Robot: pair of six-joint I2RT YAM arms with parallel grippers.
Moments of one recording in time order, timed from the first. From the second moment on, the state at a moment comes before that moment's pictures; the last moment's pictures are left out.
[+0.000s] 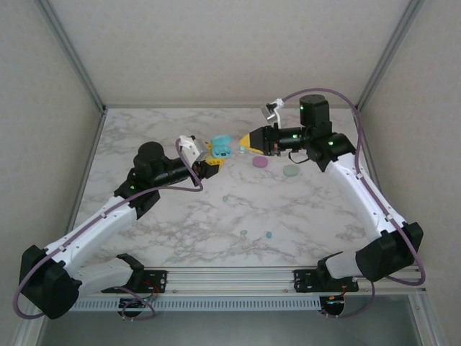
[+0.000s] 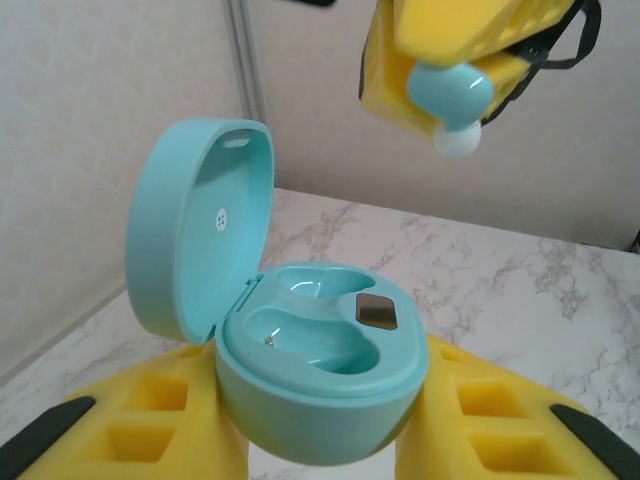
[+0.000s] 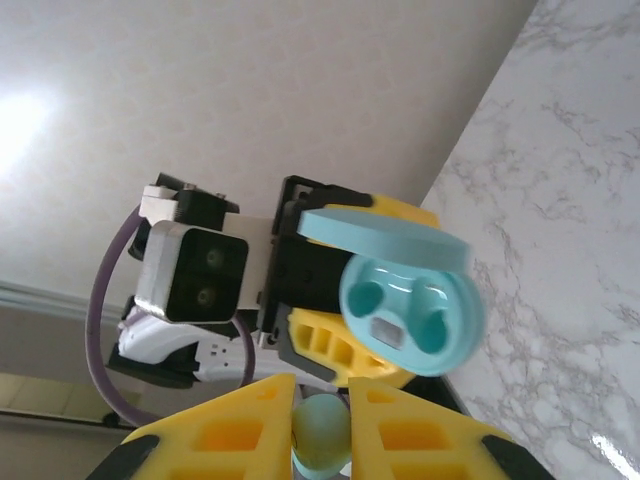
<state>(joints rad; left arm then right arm) -0.59 1.12 0.85 0.17 0.53 0.15 0.43 1.38 1.42 -0.47 -1.10 0.68</state>
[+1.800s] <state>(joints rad) -0.59 1.18 0.88 0.23 0.58 0.00 0.49 1.44 1.45 -0.52 -0.91 0.57</state>
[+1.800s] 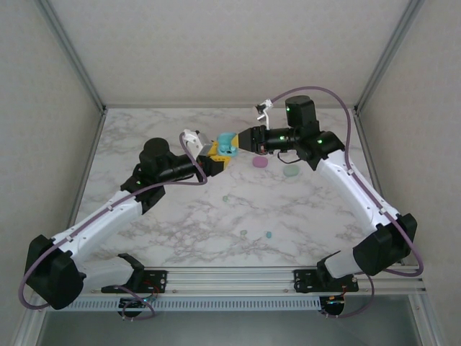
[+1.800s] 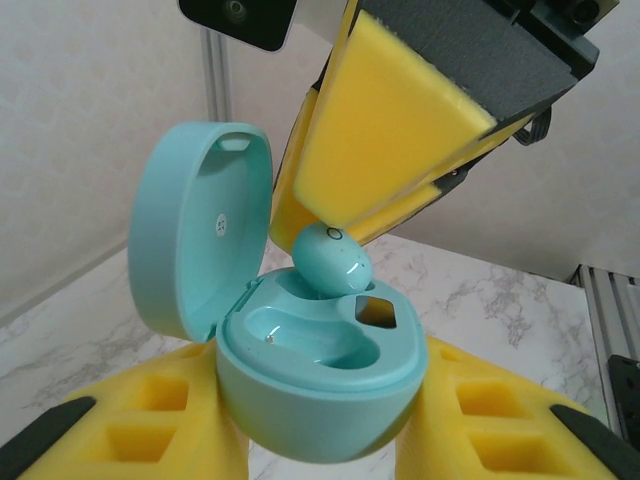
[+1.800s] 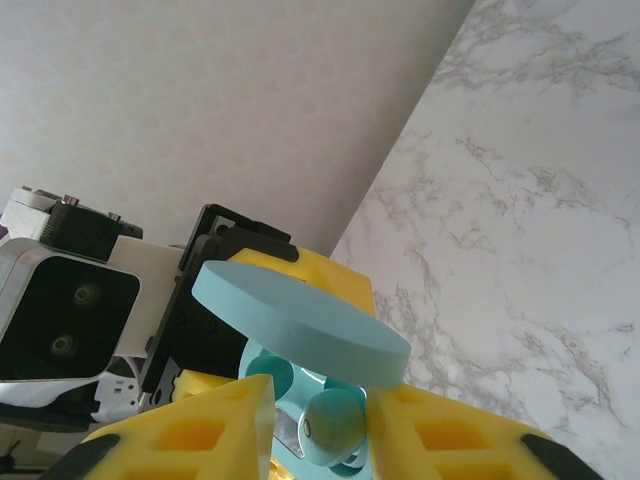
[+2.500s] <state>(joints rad) -0.59 1.16 0.88 0.26 0.53 0.00 0.49 1.25 1.46 -0.67 -0.69 0.55</state>
